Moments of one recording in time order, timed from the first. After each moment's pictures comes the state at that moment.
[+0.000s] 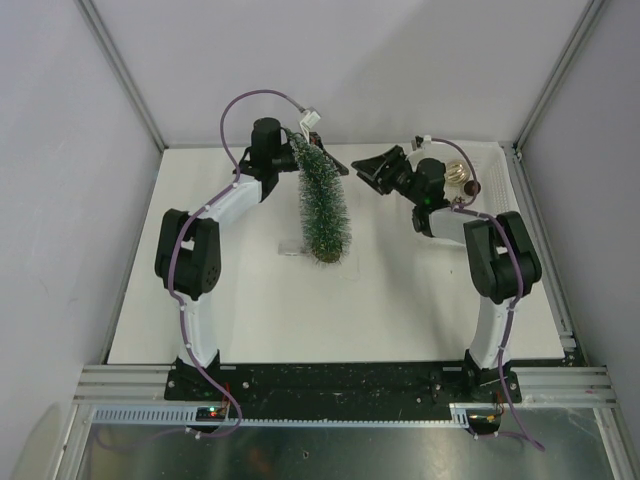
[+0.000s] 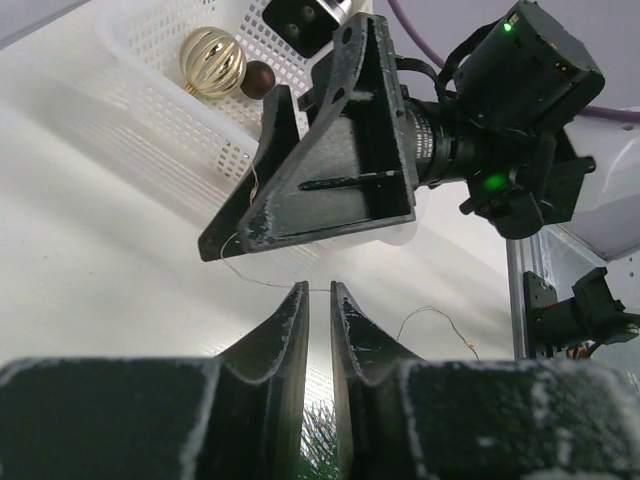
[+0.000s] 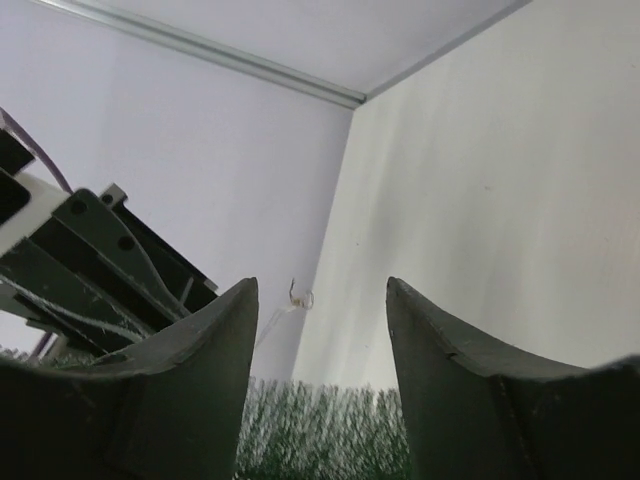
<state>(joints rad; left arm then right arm) -0.34 2.01 1.60 0.22 1.00 -0.34 0.28 1.94 1.14 0.80 -0.49 1.15</state>
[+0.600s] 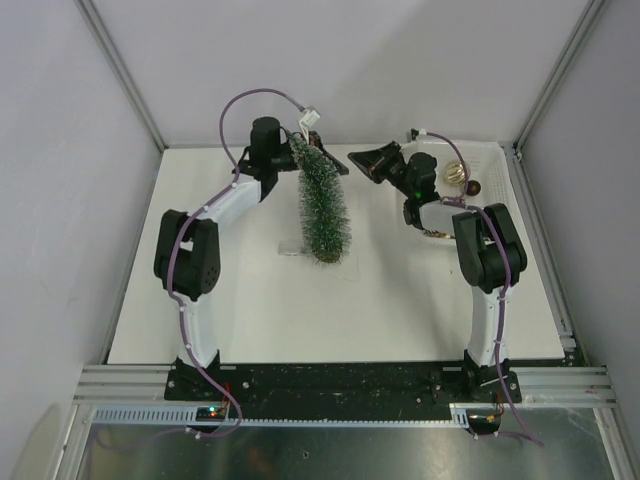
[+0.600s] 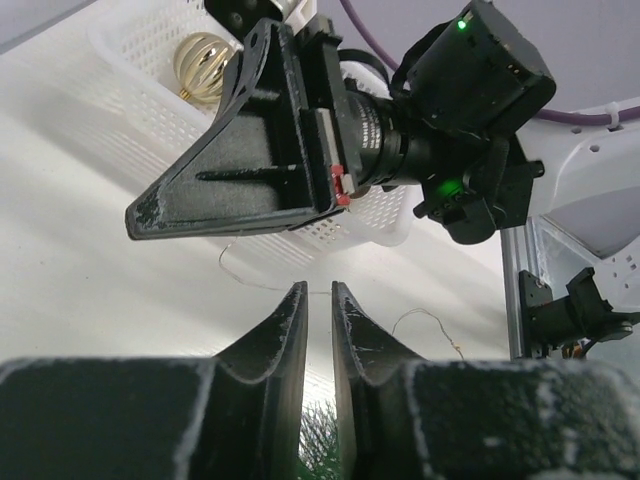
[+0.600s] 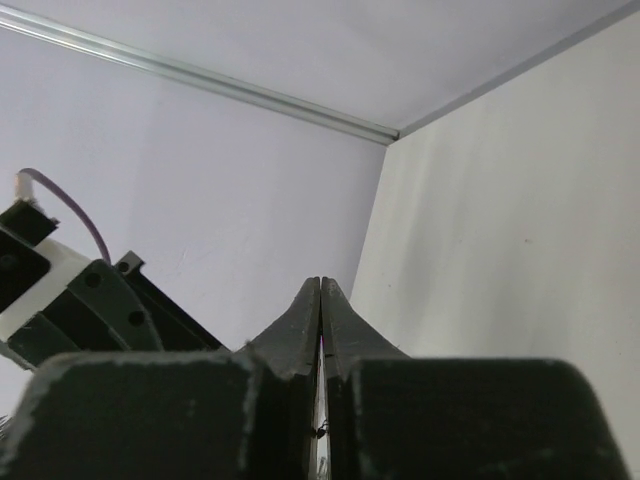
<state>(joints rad) -0.34 2.00 1.60 0.23 1.01 -0.34 0.30 2.07 1.29 0.90 -0.43 1.27</state>
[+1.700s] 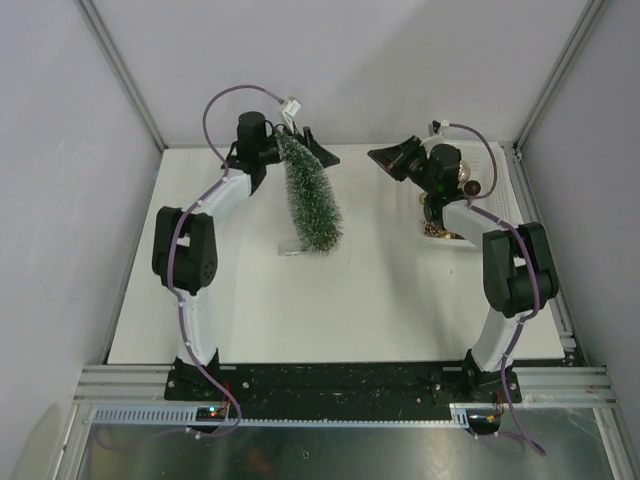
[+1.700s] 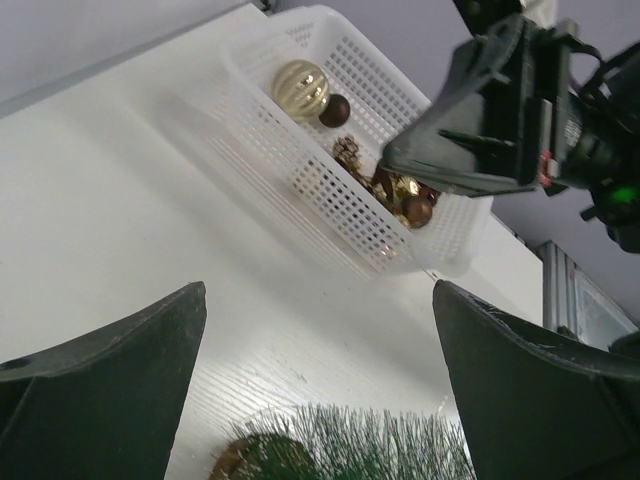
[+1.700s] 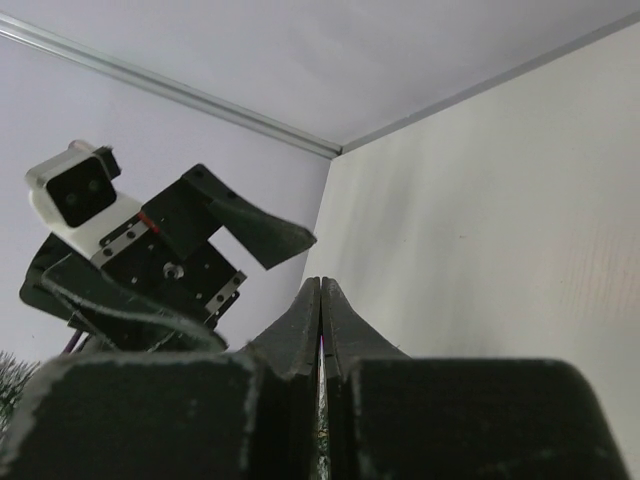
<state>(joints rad) -0.26 2.01 1.61 0.22 0.92 -0.39 0.24 1.83 1.20 0.63 -0.41 1.07</state>
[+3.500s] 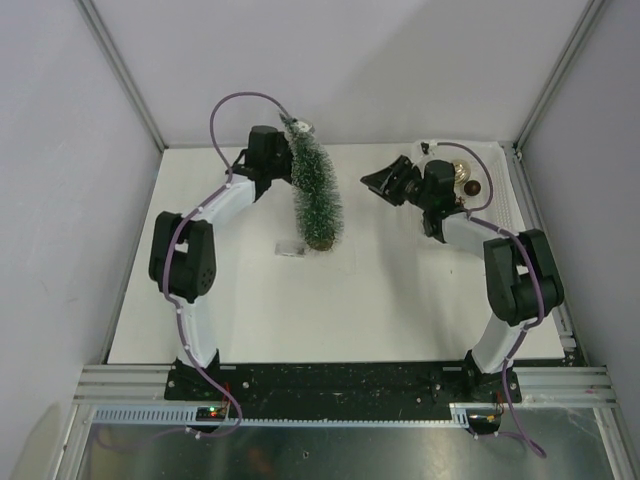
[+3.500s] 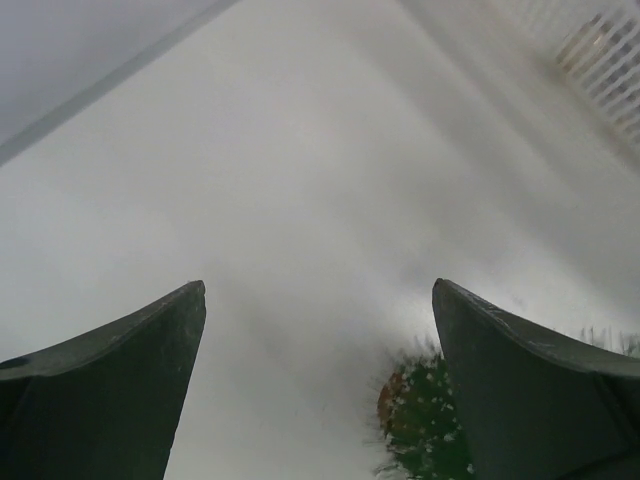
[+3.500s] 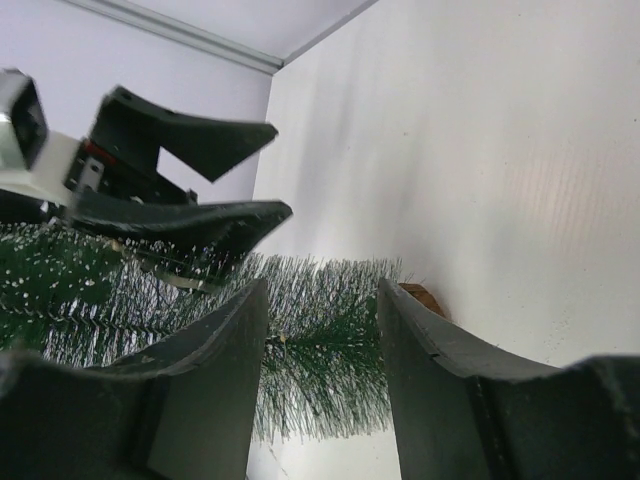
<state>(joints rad) -0.31 1.99 1.61 -0.09 0.44 0.12 0.27 1.76 1.05 0.51 -0.46 0.97</state>
